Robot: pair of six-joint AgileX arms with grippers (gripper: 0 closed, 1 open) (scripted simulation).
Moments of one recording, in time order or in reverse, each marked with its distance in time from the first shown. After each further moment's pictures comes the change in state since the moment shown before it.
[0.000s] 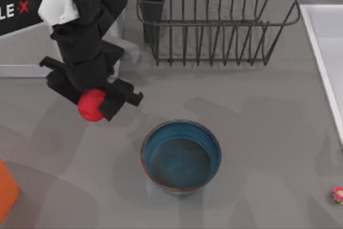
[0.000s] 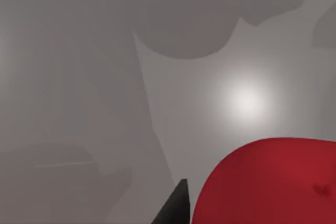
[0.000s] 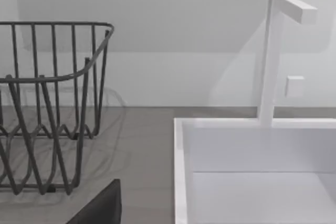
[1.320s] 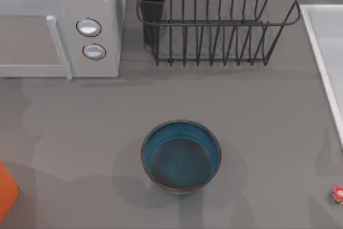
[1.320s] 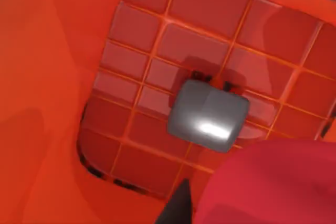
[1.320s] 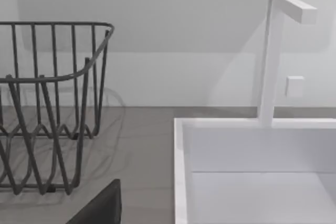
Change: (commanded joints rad) left arm 0.651 -0.623 -0.346 -0.192 -0.069 0.227; right arm 0.000 0.000 0.000 0.000 0.000 0.000
